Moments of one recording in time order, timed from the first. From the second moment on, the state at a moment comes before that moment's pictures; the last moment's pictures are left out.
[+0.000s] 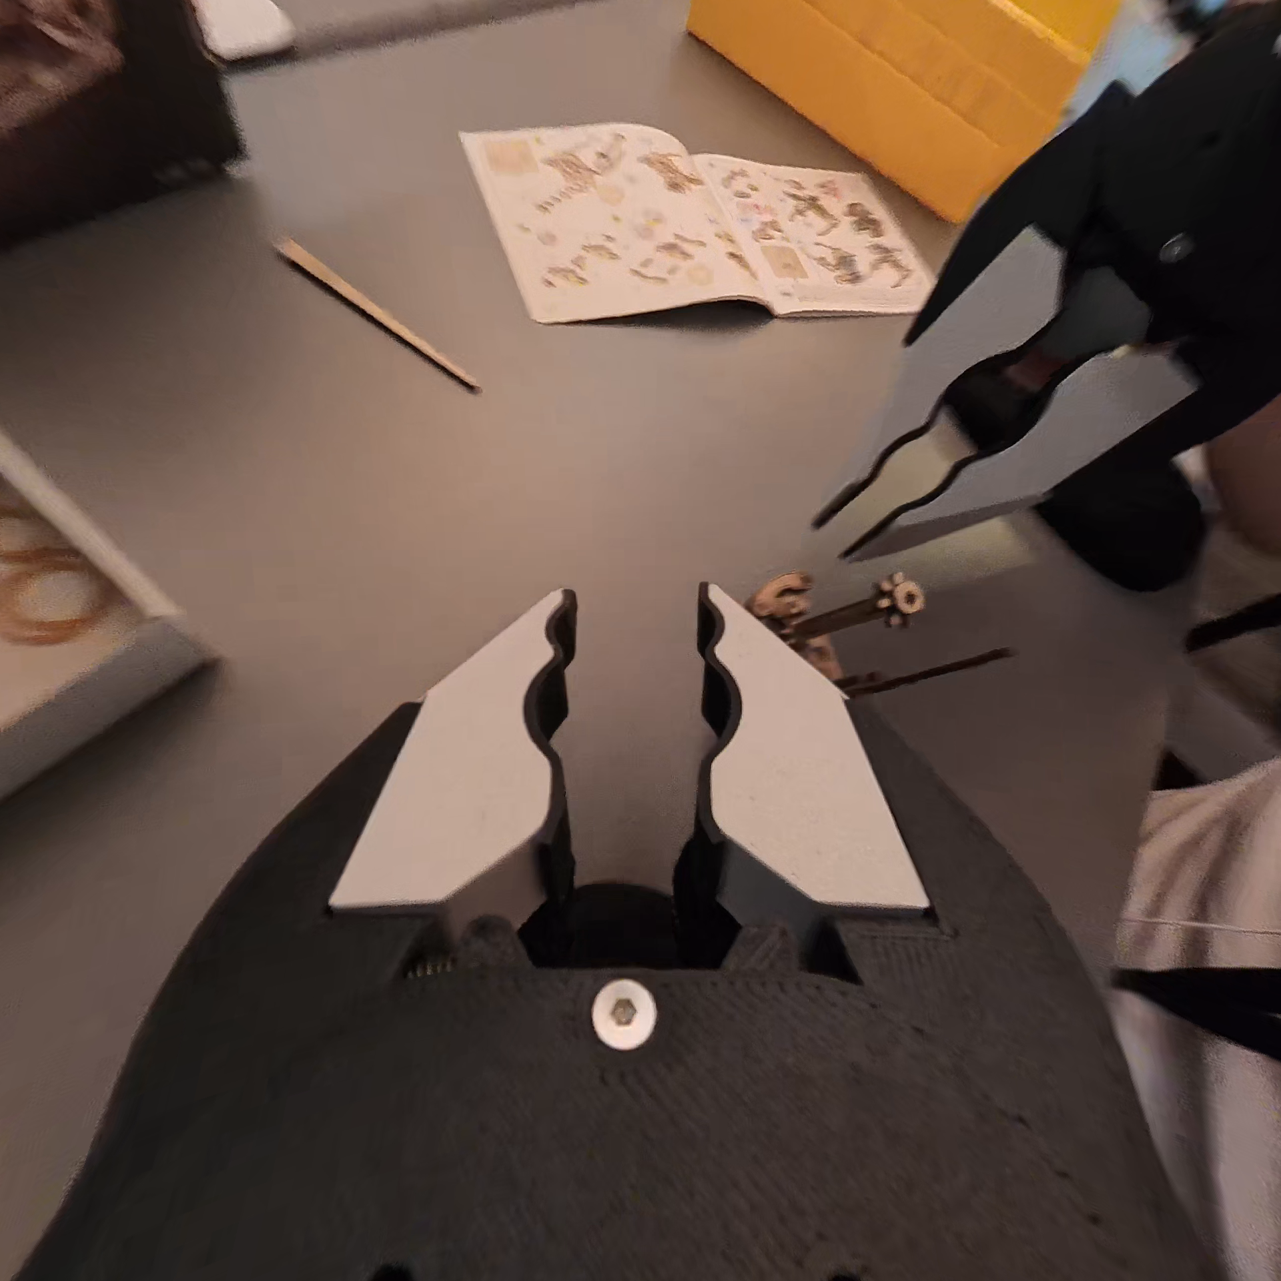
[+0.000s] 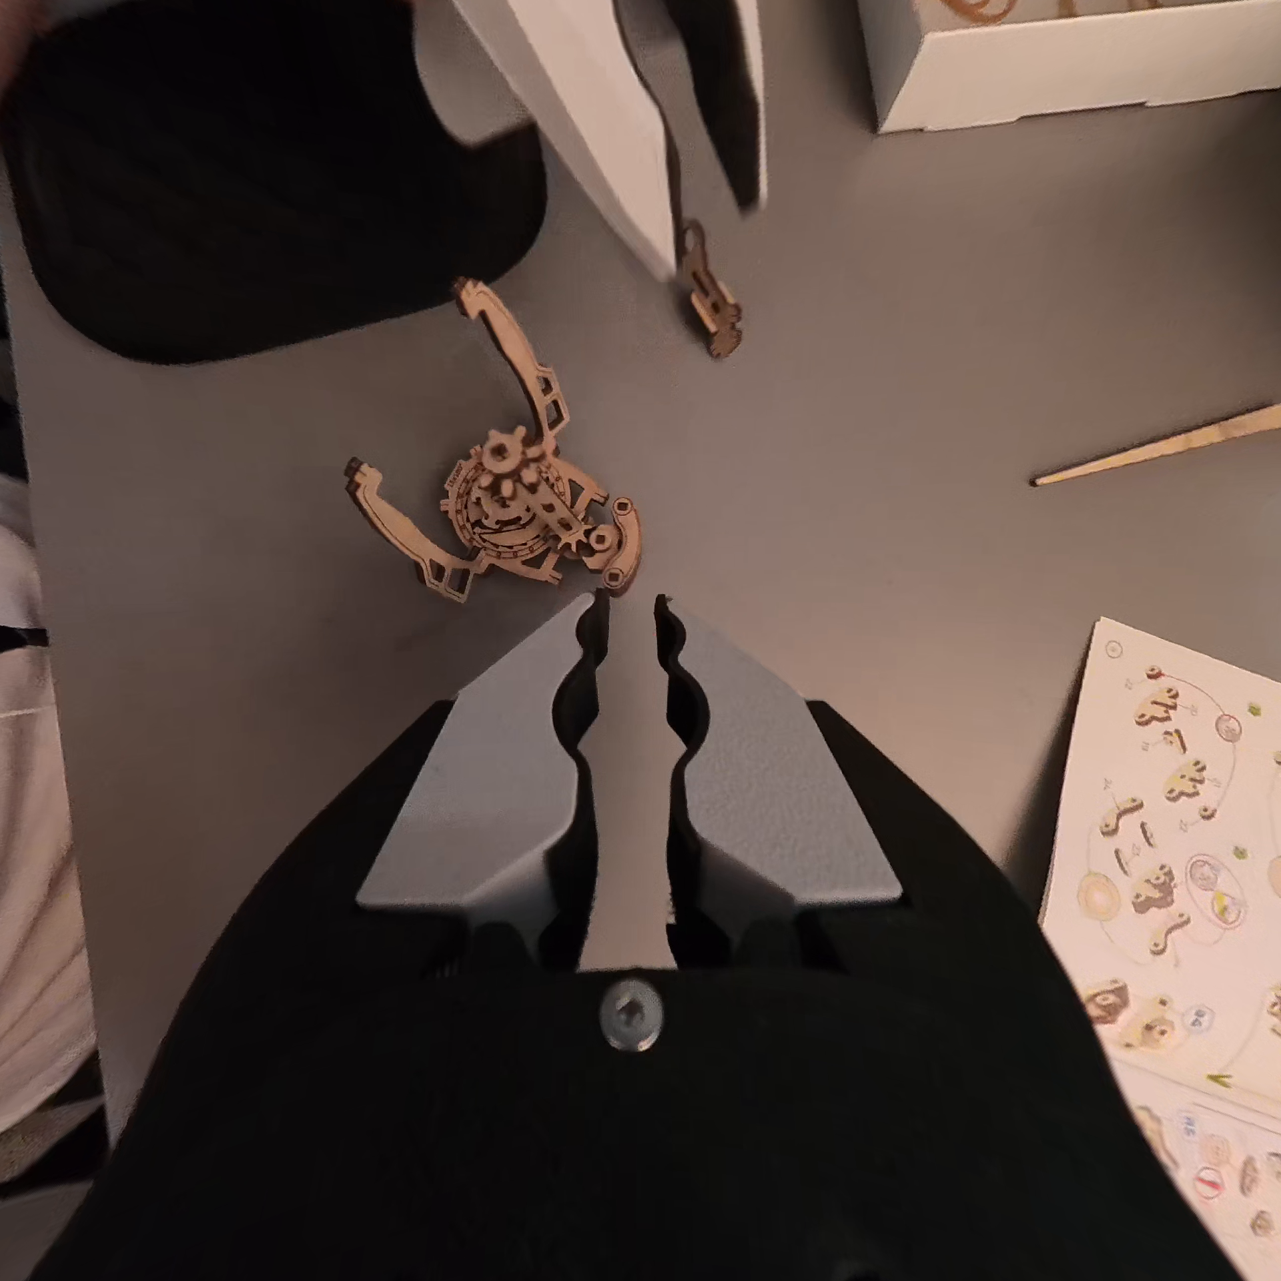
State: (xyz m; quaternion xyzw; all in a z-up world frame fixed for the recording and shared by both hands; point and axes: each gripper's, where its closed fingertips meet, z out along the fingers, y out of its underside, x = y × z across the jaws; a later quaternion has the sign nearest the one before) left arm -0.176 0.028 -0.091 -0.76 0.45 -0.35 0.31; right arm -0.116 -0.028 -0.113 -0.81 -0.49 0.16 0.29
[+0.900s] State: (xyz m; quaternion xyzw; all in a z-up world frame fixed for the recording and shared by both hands) left arm -0.180 -0.043 -0.143 -0.68 0.64 -0.26 0.25; right arm -0.124 -0.036 -0.124 -0.75 -0.51 0.23 0.34
